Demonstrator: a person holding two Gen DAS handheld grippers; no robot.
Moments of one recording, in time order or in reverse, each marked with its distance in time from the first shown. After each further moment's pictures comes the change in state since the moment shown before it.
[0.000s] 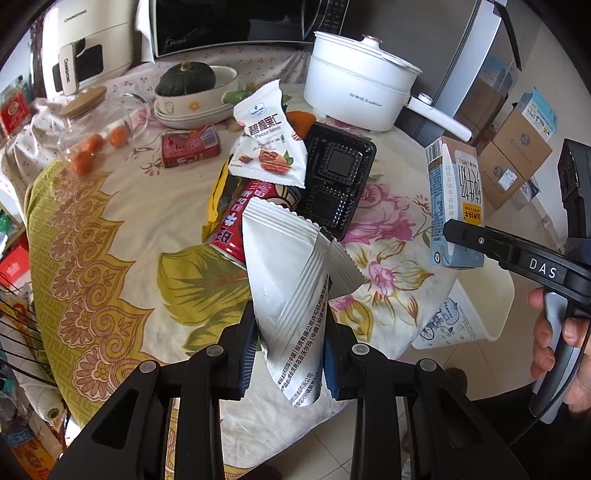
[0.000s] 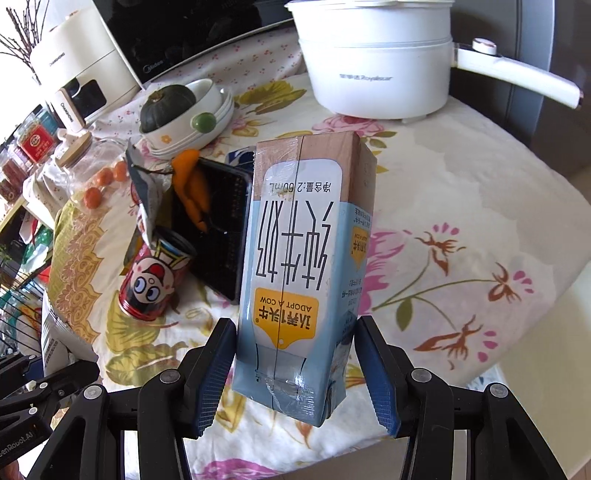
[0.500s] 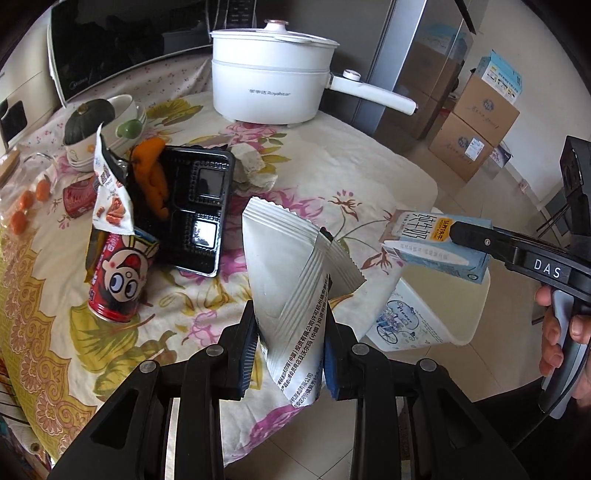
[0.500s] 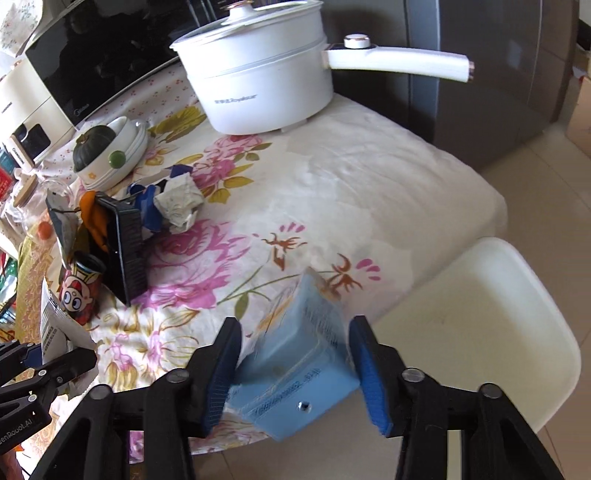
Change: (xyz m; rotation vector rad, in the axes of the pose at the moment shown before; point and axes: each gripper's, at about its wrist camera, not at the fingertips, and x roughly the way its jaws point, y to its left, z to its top) left arm 0.028 -0.115 0.025 0.153 0.011 -0.083; right arm -0.050 -0.111 -0.012 0.104 -0.022 -0.094
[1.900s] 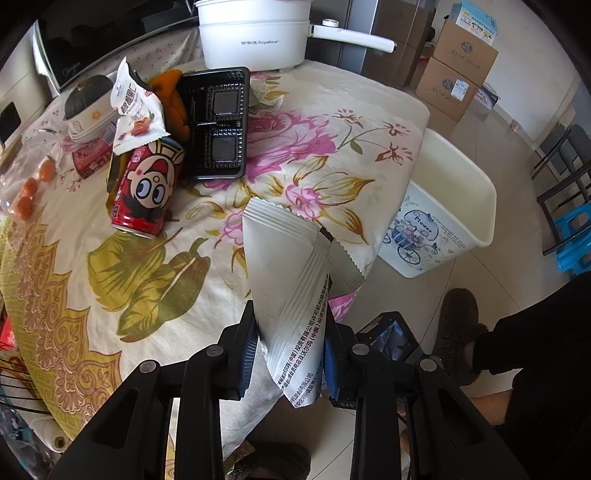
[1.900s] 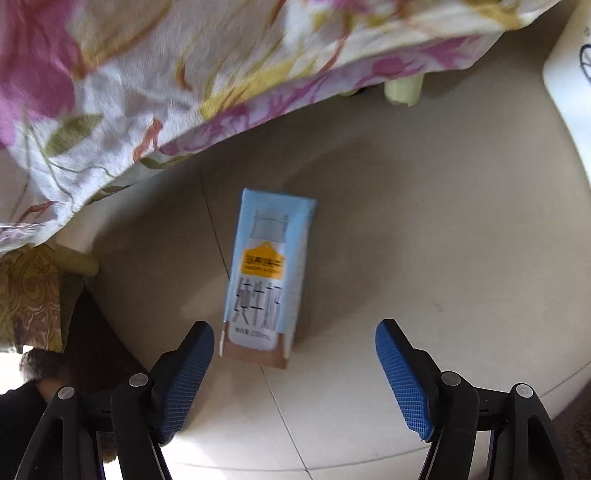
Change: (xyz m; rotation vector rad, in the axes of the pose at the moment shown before) left arm -0.012 0.039 -0.081 0.140 0.125 0.025; right arm 0.249 0.086 -0.293 -0.061 0.565 0.063
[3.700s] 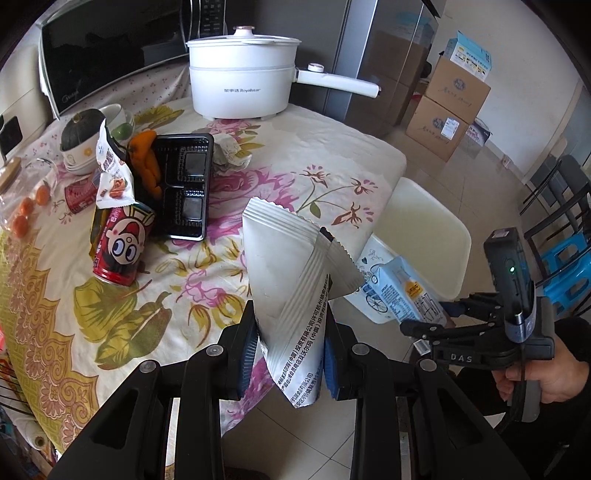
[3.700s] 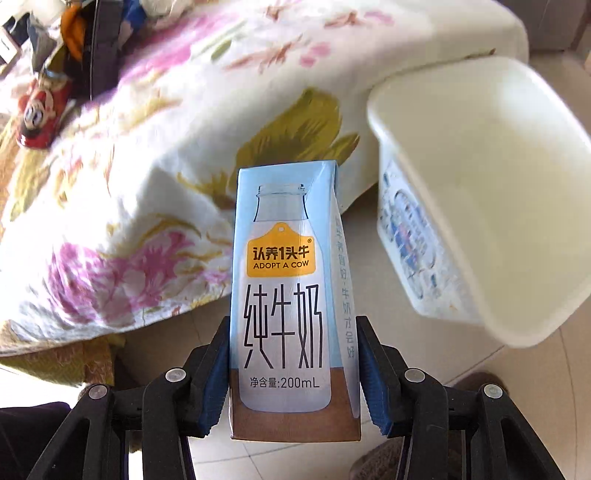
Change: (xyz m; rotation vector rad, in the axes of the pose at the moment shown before) left arm -0.026 -0.045 0.036 -0.044 -0.135 -0.047; right arm -0.267 -0.077 0.027 0.036 -0.290 -0.075
